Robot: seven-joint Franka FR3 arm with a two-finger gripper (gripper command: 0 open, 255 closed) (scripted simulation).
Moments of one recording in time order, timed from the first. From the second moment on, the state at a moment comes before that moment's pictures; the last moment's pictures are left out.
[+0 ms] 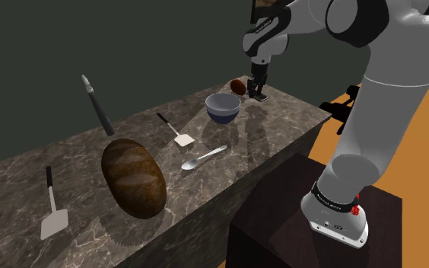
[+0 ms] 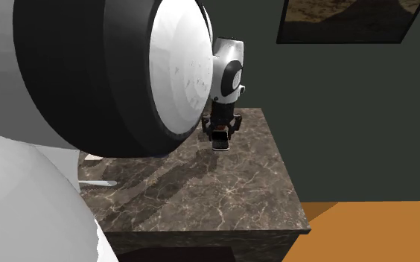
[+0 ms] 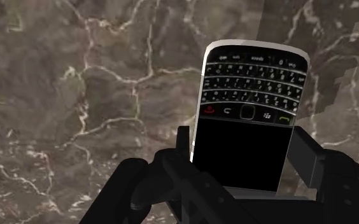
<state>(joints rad) -0.10 0.14 -0.49 -2.06 0.12 2.12 -0.55</state>
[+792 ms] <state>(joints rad) -0.09 0.06 -0.50 -1.98 0.07 1.98 -0.51</state>
